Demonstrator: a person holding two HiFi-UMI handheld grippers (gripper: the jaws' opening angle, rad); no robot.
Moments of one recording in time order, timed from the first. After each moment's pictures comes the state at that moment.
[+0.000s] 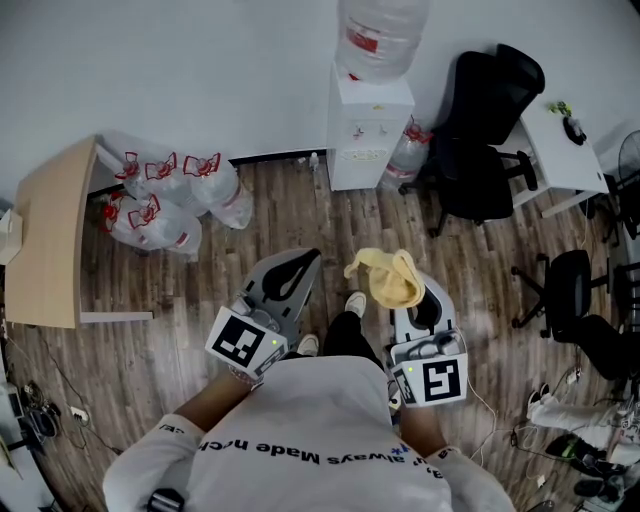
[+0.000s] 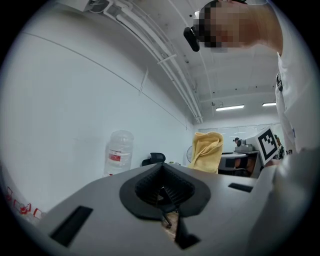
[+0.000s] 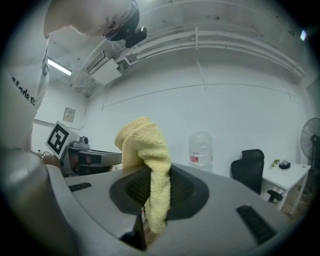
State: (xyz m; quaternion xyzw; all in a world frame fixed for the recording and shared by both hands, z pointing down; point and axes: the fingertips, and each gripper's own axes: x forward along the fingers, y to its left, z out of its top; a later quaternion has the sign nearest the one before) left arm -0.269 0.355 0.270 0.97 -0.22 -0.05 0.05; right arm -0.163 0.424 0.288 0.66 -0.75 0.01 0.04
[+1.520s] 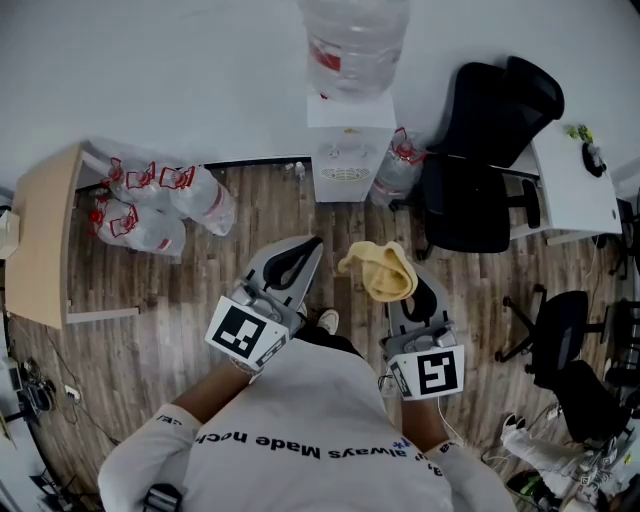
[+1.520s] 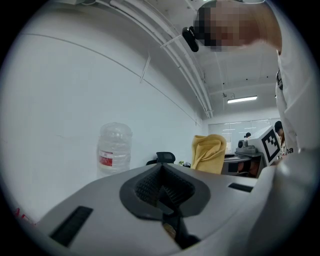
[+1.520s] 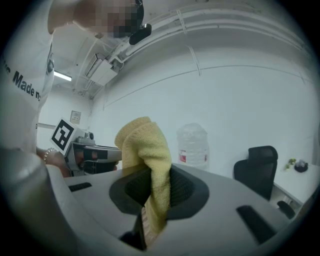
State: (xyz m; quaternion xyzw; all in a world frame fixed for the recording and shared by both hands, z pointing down) left arm -0.047 0.224 0.268 0.96 -0.27 -0.03 0.05; right arm 0.049 0.284 0.296 0.61 -0.79 0.03 0.06
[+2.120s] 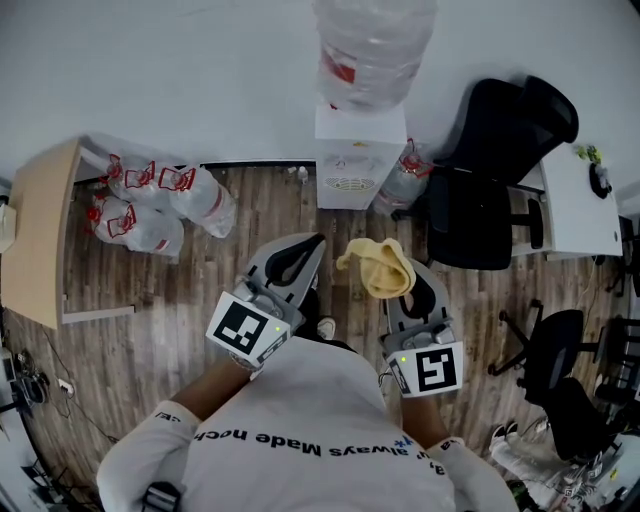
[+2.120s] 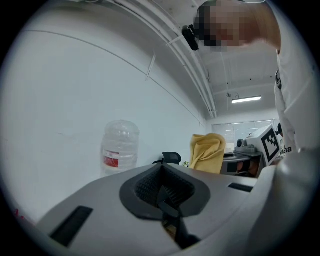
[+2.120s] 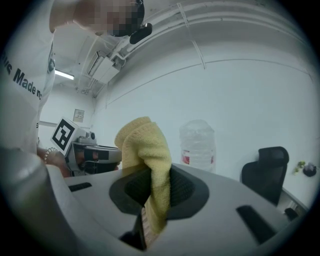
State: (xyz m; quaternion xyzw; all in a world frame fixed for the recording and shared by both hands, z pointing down) left arm -0.045 0.157 0.279 0.96 -0.28 -0.03 0.06; right arm 0.047 0.212 0.304 0.59 -0.81 0.02 0.07
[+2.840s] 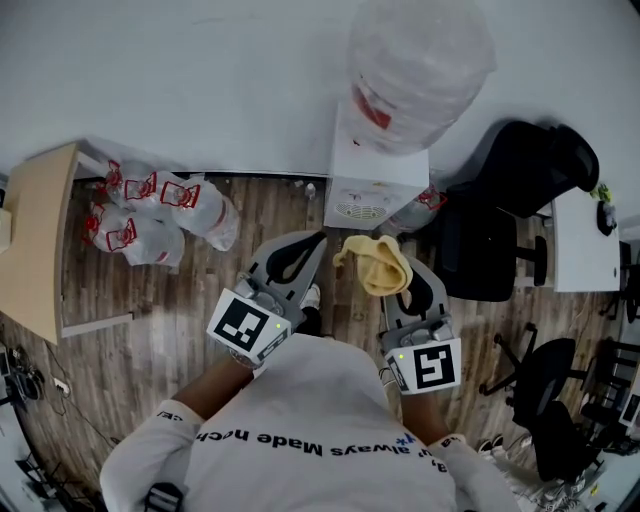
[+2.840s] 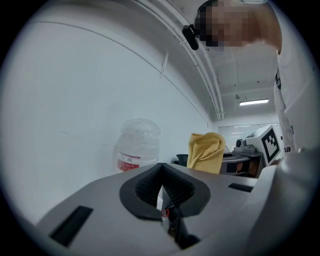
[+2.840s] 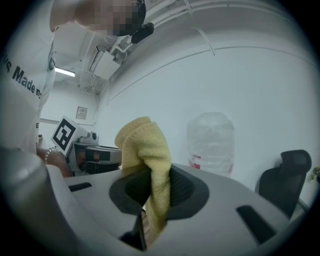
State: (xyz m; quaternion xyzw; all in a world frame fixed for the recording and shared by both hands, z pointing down) left arm -0.071 0.009 0.280 0.95 -0.30 -0.04 0.07; right arm 0.017 0.058 0.301 0.56 -0.82 0.02 0.09
